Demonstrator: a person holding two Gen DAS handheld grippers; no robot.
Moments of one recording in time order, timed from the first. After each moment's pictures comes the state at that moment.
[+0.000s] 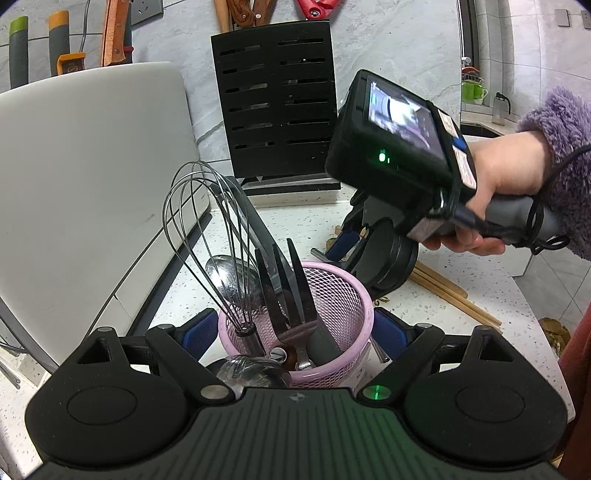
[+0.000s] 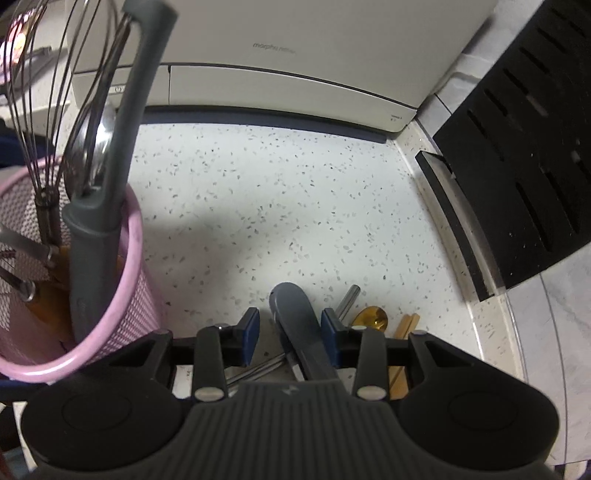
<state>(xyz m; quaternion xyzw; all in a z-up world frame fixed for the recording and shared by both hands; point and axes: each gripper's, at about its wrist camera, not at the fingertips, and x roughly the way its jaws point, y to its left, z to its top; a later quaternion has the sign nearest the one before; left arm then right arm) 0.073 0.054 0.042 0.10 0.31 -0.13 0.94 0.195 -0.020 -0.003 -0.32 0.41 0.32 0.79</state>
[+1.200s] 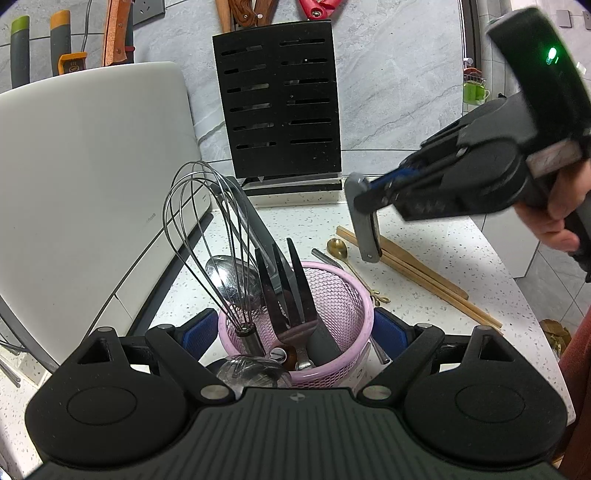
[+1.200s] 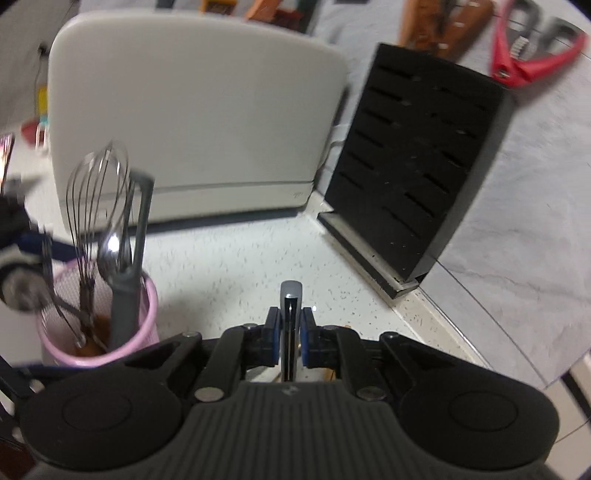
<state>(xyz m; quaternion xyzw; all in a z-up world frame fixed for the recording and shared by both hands) 0.073 0.056 0.042 0.11 0.31 -0.13 0.94 0.140 -0.087 0.062 -0.17 0.30 0.25 0.91</state>
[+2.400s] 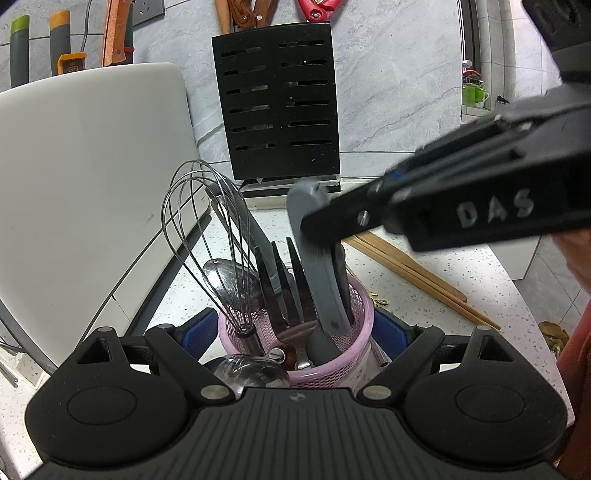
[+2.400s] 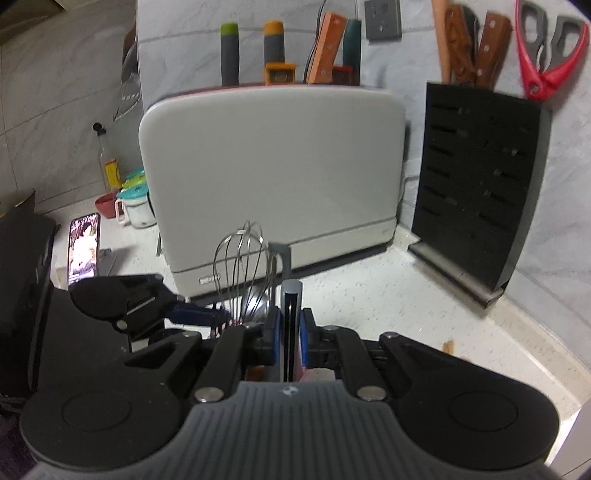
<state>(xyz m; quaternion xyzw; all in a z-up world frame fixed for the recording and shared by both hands) 0.078 0.056 0.043 0.10 0.31 -0.13 0.94 0.094 -0.066 0.091 -0.05 0.29 0.35 0.89</state>
